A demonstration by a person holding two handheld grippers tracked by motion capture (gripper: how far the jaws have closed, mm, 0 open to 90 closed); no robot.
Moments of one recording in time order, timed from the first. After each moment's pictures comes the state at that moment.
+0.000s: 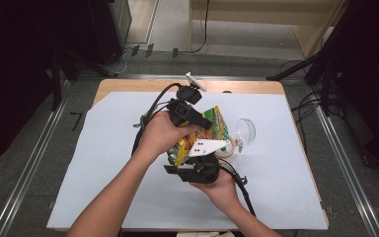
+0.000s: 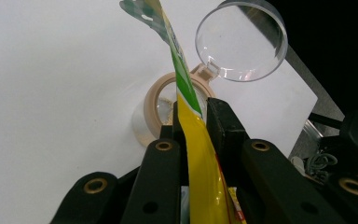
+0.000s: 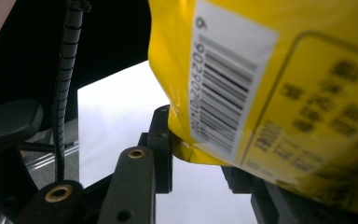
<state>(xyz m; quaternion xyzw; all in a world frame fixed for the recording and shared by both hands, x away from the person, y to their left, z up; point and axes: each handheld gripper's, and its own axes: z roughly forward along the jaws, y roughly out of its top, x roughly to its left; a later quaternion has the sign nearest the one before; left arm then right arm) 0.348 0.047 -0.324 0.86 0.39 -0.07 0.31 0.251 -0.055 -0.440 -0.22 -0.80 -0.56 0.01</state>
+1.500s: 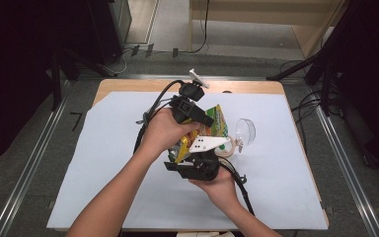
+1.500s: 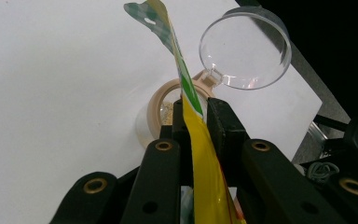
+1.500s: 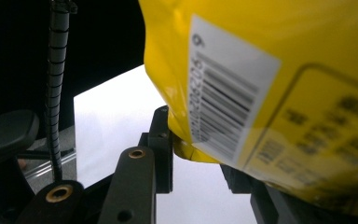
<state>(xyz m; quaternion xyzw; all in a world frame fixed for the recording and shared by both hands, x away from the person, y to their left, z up) 0.354 0.040 -0.320 0.86 0.40 -0.06 0.30 0.256 -0.055 -0.438 -0.24 -0.80 -0.56 0.02</state>
